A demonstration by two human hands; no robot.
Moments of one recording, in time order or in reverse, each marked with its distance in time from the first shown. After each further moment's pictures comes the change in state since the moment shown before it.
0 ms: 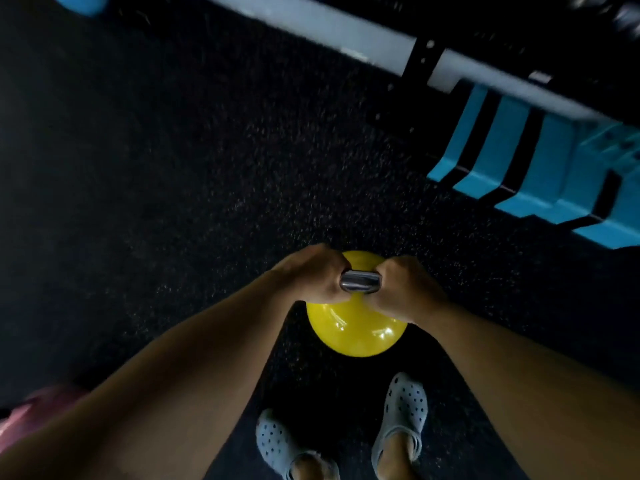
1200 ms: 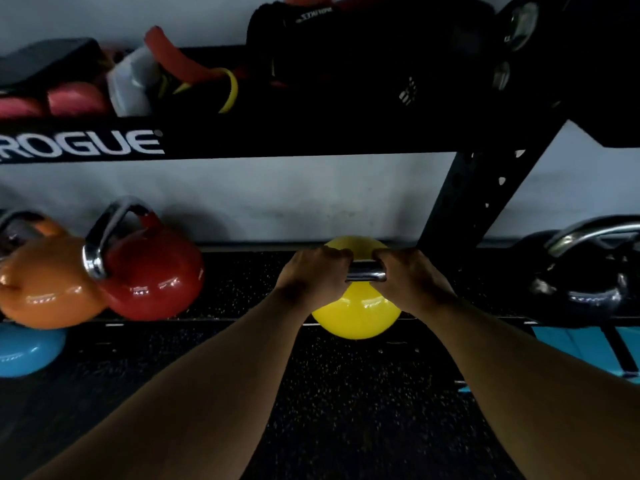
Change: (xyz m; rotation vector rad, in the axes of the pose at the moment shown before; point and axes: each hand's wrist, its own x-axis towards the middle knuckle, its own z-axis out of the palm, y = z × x) left_hand 0.278 -0.078 -0.548 0.597 0.595 0.386; right_hand 0.383 -0.142 -0.402 -0.090 0.756 0.068
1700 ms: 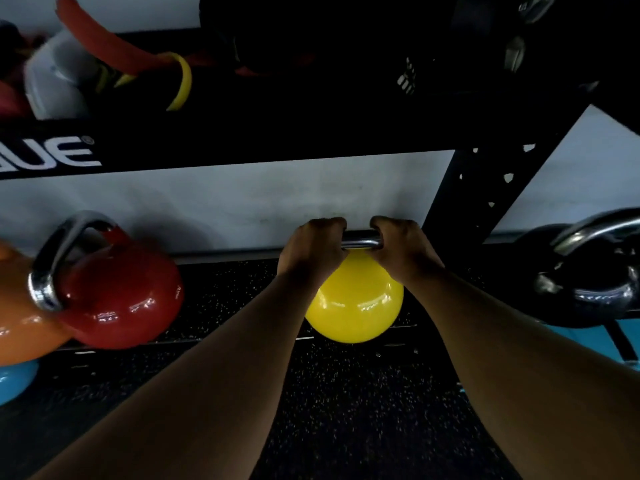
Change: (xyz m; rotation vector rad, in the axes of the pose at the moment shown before) left_hand 0.069 -0.018 0.023 -0.227 0.059 -0.156; right_hand 0.064 0.029 0.015 0.074 0.090 0.105
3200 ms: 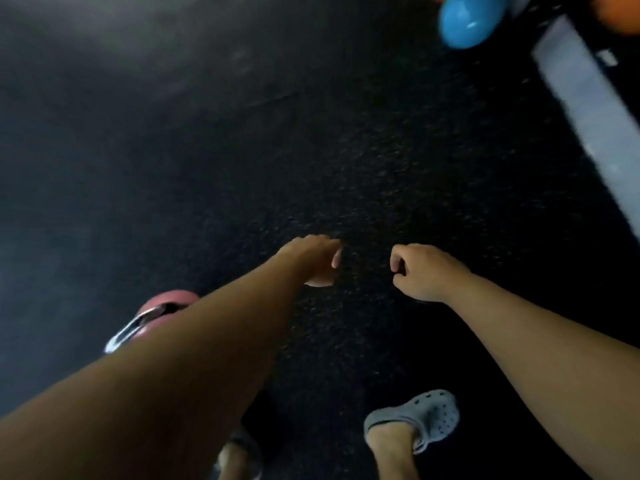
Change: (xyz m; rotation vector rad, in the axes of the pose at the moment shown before) left_hand -0.795 0.006 0.002 -0.410 -0.451 -1.261; right_hand -0.511 -0.303 0.207 -0.419 -1.329 -1.030
